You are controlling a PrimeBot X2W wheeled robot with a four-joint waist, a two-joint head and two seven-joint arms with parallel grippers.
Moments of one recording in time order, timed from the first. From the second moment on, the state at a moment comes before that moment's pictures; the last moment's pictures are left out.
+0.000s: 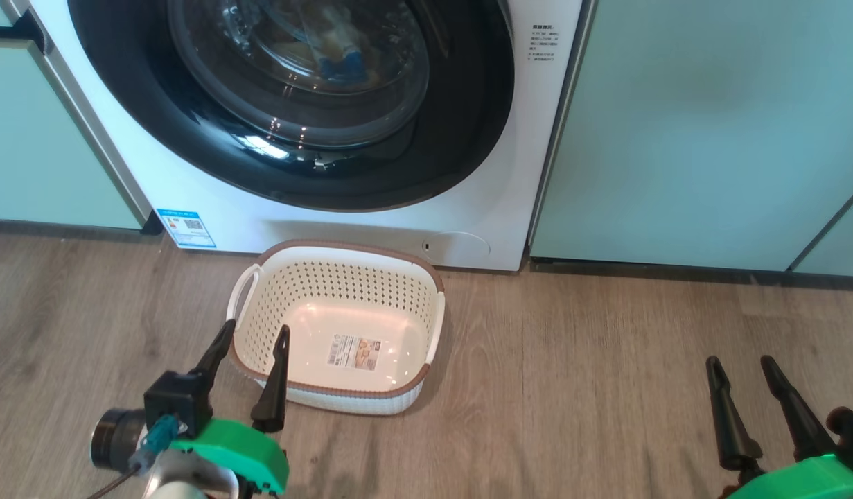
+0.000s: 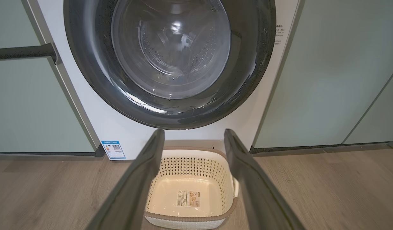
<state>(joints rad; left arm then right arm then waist) 0.02 0.34 -0.30 -0.03 -0.38 0.24 -0.20 0.16 -0.04 -0.01 -0.08 0.25 0.13 -0.02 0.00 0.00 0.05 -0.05</state>
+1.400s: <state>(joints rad) 0.05 0.25 -0.25 0.11 -0.72 0.15 -0.13 0.15 -0.04 0.01 0.08 0.63 0.13 -0.02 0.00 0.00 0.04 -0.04</state>
